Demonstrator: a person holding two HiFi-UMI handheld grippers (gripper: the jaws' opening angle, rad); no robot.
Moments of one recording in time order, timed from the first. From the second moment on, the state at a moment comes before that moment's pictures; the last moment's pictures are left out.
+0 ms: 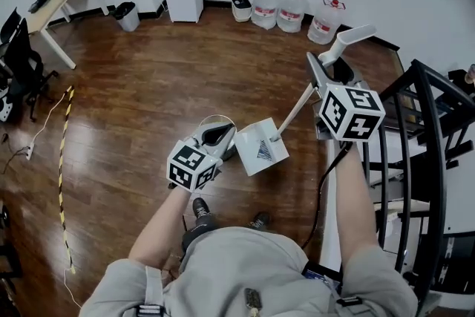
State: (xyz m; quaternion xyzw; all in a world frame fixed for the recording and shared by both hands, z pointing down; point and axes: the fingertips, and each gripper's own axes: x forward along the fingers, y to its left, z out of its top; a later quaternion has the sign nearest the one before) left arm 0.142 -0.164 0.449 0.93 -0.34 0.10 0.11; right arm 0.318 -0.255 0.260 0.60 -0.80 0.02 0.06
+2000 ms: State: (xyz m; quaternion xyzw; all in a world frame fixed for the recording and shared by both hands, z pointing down) left arm -0.177 -0.339 0.469 0.93 -0.32 0.07 0.14; right arm -0.046 -0.460 0.342 0.62 -0.76 -0.05 0.19
